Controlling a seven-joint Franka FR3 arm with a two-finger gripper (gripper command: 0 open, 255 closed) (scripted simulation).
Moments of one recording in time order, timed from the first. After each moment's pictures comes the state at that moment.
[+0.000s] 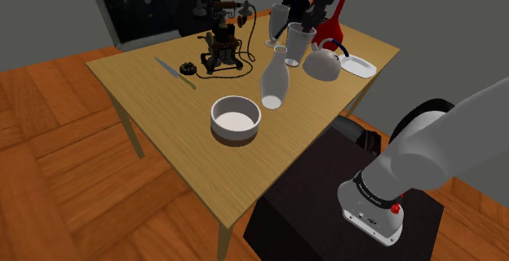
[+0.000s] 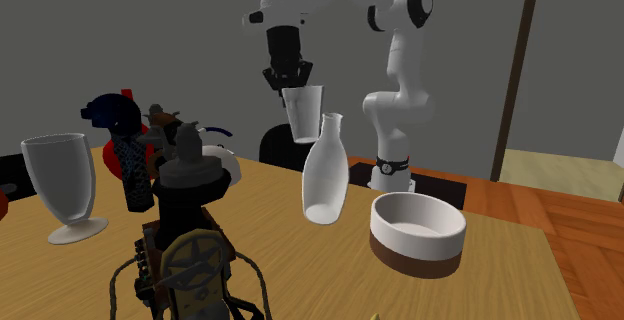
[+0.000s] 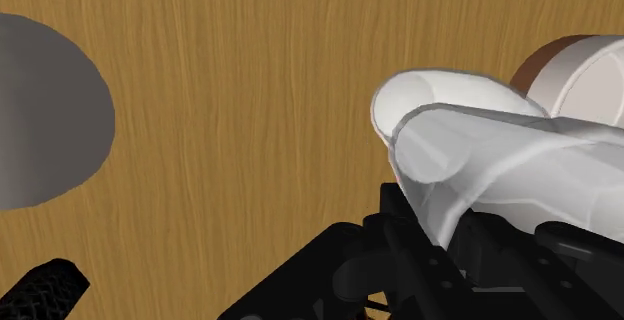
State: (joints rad) arm 0.00 -0.25 -0.28 -2.04 0.08 1.80 -0.36
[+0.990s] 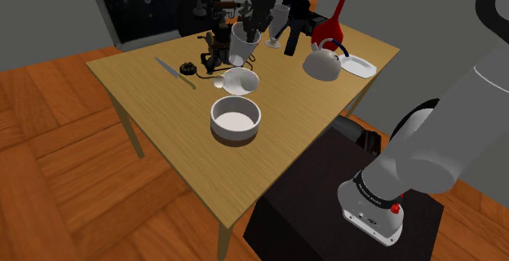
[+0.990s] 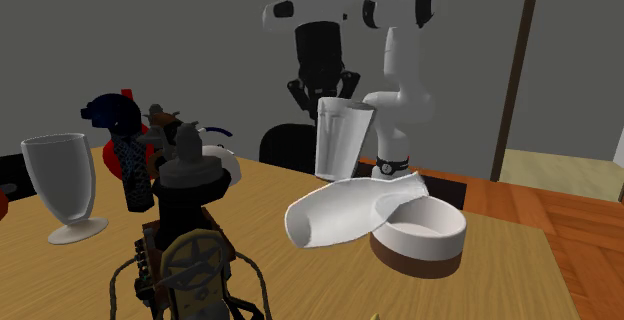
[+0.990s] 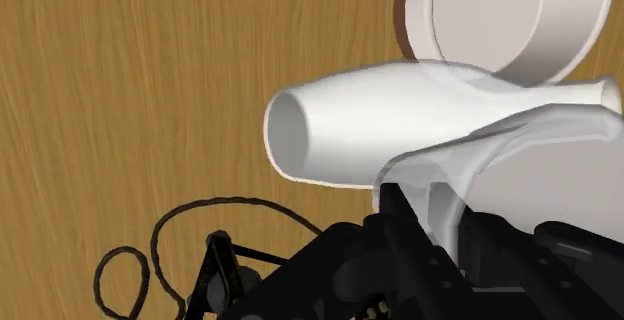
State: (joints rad) arm 0.14 0.00 -0.11 -1.86 0.15 1.90 -0.08
